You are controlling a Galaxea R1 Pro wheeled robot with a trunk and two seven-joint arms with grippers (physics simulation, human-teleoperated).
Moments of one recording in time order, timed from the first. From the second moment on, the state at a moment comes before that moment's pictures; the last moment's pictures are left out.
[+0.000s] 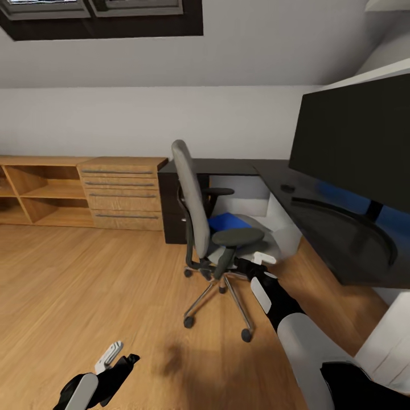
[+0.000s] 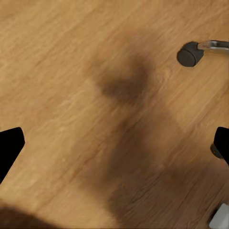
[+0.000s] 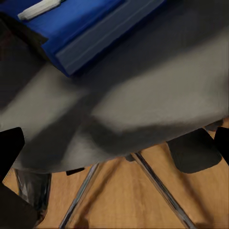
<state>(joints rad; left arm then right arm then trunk) -0.23 0.03 0.15 -0.95 0.91 0.52 0.29 -0.86 0.14 -0.04 -0.54 -0.25 0.13 -0.14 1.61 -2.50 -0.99</state>
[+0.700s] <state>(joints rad) -0.23 0.03 0.15 -0.95 0.91 0.52 0.29 -0.85 0.14 -0.03 -0.54 -0.24 0.08 -0.14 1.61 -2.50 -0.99</state>
